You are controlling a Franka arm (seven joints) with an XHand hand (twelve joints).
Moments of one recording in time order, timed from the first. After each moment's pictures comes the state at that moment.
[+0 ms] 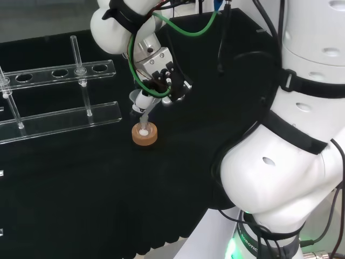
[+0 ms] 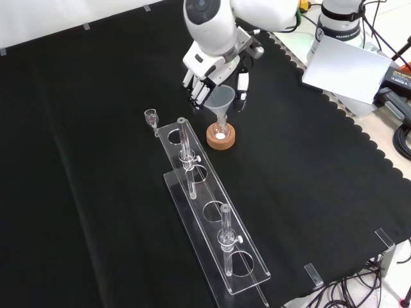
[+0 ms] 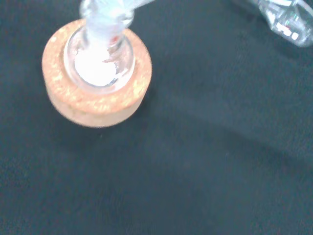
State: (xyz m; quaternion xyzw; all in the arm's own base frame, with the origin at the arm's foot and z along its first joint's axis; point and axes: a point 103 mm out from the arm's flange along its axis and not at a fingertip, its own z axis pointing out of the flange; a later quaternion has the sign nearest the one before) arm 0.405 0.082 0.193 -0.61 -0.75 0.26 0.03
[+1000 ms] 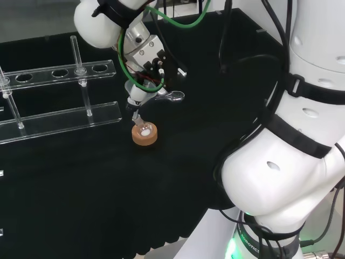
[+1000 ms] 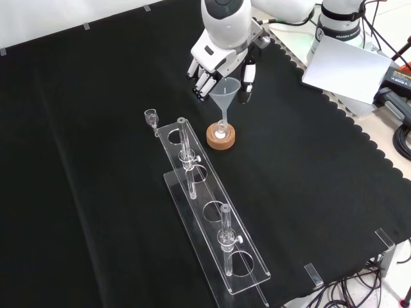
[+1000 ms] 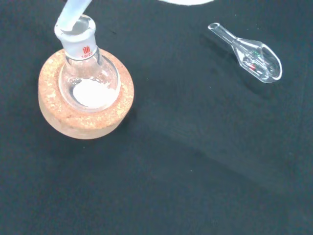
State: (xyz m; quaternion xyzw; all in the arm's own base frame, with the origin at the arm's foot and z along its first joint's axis) arm 0.399 0.096 0.234 -0.60 -0.75 0.30 -0.02
